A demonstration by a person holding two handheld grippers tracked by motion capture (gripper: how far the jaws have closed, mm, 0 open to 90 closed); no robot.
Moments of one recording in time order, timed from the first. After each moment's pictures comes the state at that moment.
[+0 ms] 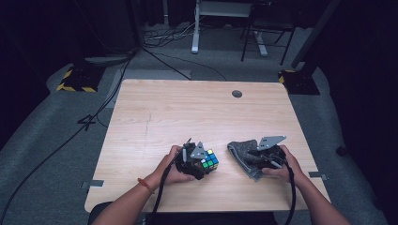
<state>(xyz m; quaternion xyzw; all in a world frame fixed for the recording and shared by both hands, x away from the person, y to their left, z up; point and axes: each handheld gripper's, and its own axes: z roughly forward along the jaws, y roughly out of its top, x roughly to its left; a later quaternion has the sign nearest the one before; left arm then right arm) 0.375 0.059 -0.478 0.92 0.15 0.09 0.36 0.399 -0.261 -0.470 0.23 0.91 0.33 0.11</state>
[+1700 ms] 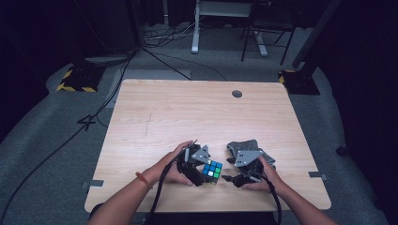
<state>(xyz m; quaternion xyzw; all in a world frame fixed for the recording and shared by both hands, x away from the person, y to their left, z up) 0.374 0.048 -0.461 0.93 0.05 0.02 0.36 0.359 -0.186 -0.478 0.13 0.91 0.37 0.11</state>
